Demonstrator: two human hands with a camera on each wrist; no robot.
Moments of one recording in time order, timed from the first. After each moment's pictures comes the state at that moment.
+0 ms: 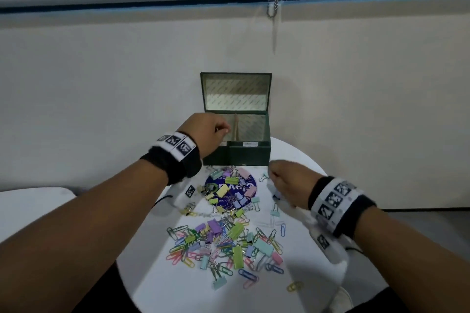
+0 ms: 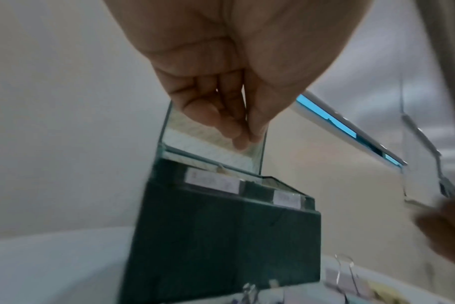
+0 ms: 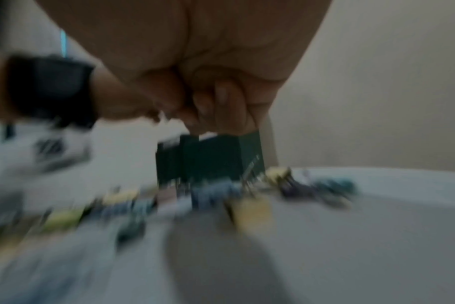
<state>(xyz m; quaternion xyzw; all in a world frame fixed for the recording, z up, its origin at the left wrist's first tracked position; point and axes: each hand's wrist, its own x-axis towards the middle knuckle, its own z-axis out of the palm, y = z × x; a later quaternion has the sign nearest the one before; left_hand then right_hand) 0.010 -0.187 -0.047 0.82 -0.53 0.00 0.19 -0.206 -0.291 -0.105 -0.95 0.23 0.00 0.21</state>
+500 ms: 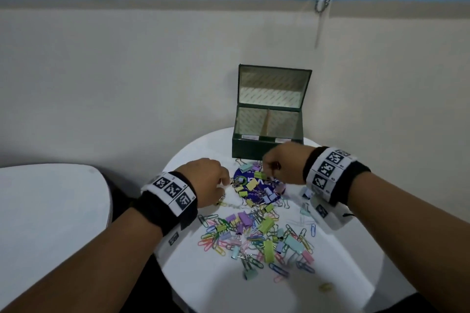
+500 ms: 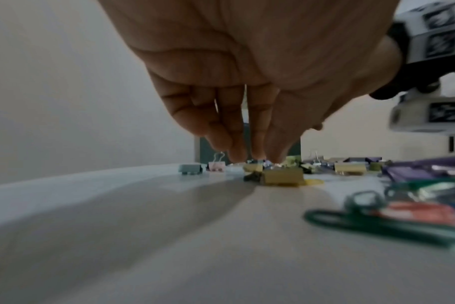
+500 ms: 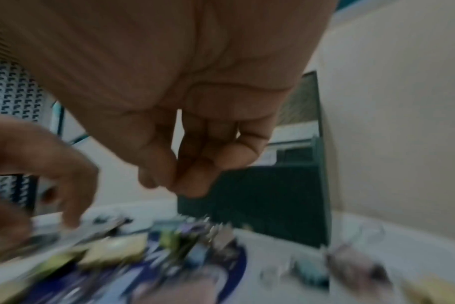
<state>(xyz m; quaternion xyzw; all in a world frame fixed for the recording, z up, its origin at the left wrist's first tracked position) 0.012 -0.083 -0.104 0.83 -0.56 -0.09 -0.01 -0.126 -0.271 -0.073 -0.98 0.15 0.11 0.10</state>
